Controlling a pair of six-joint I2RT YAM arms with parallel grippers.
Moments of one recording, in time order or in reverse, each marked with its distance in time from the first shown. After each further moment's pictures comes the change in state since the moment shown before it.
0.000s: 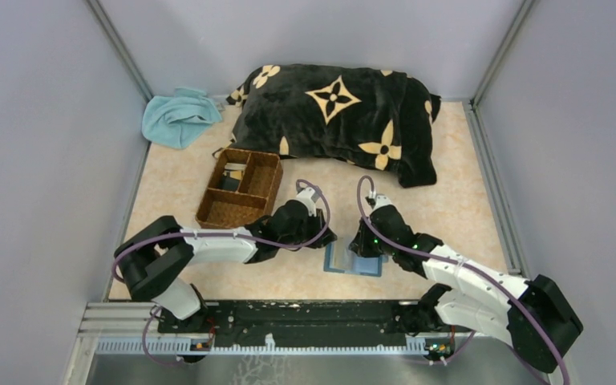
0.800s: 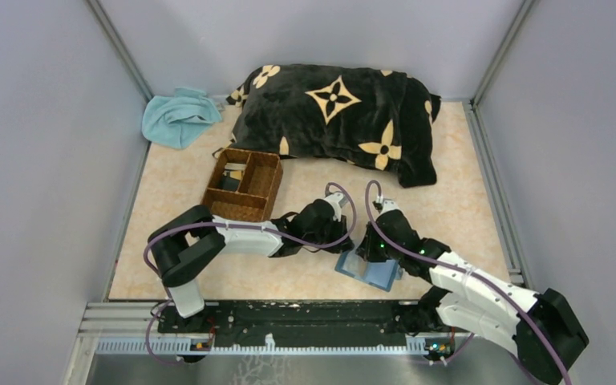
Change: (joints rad) left arm -0.068 0.214 0.201 -0.085 0.098 0.023; right arm -0.018 -0.092 -0.050 -0.072 0.007 0.014
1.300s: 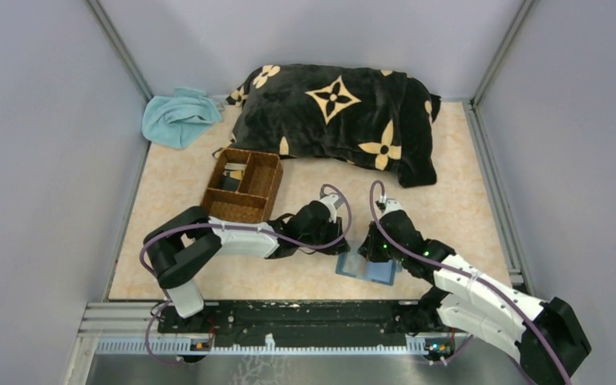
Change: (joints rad) left arm 0.006 -0.013 -0.026 -0.005 -0.003 -0.006; right arm -0.015 -0.076 0.000 -0.055 0.004 -0.010
